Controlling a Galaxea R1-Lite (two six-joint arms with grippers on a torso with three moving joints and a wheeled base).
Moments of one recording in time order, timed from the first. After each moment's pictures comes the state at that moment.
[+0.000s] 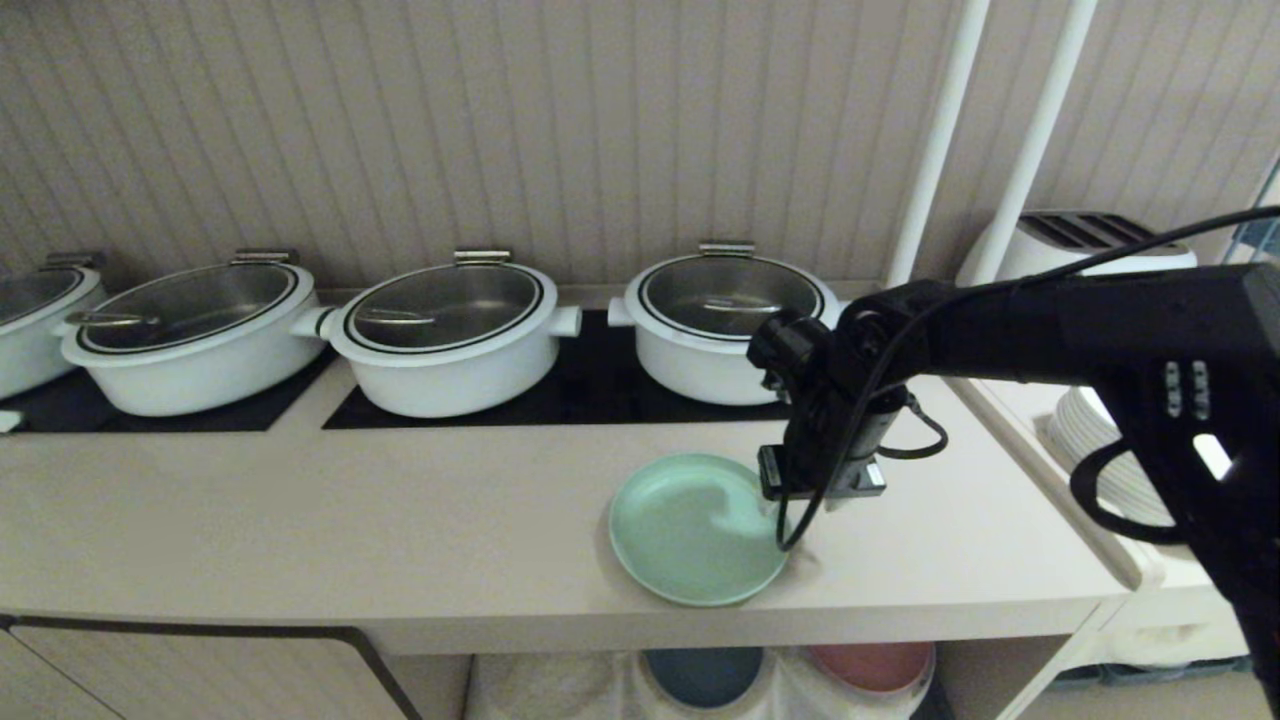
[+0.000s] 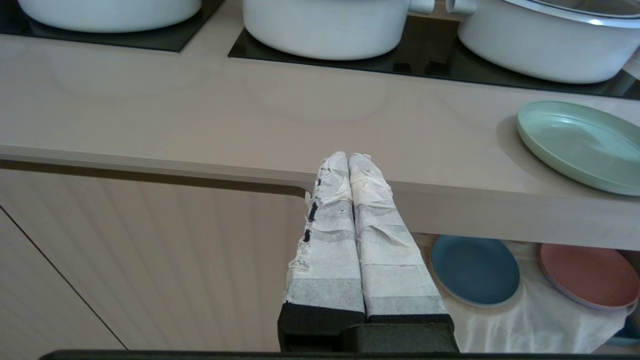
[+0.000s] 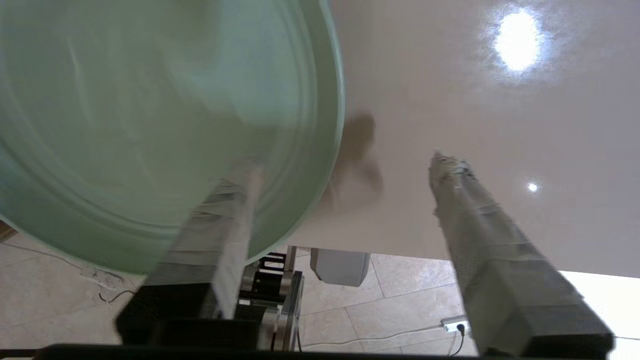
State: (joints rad) left arm 0.00 0.00 0.00 0.00 0.03 -0.11; right arm 0.53 2.28 -1.89 0.85 -0.09 0.42
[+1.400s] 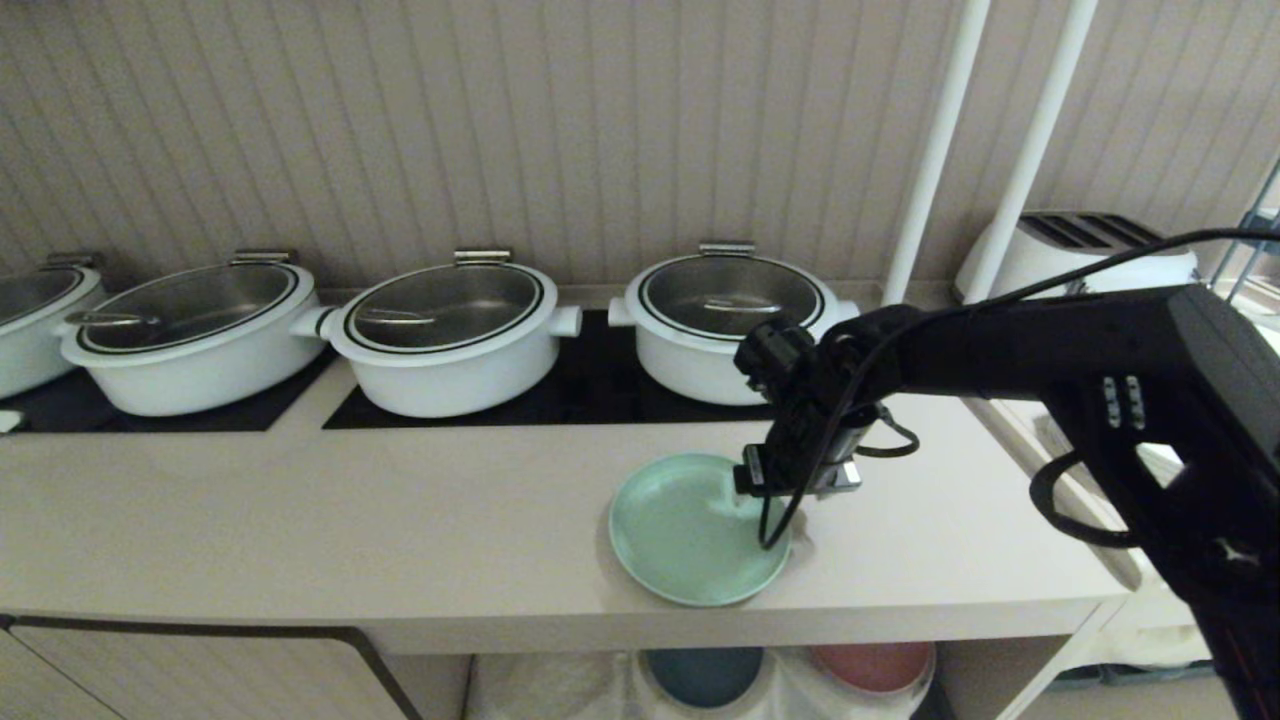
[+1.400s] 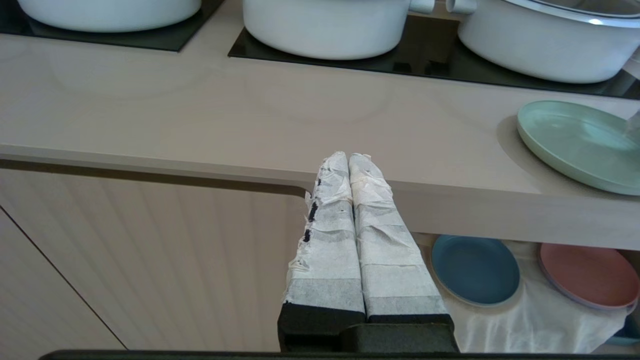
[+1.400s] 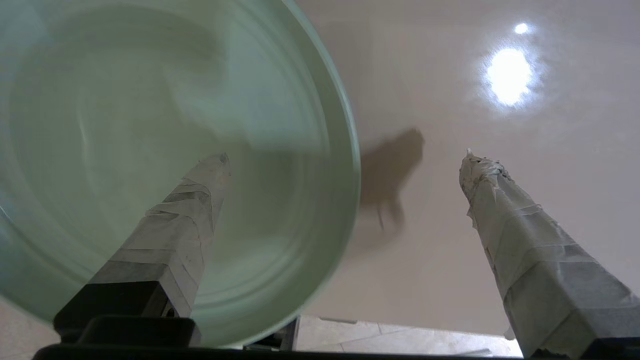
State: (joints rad) left arm 0.00 0.00 0.00 0.00 0.03 -0.11; right arm 0.53 2.34 -1.89 0.72 -0.12 0.39
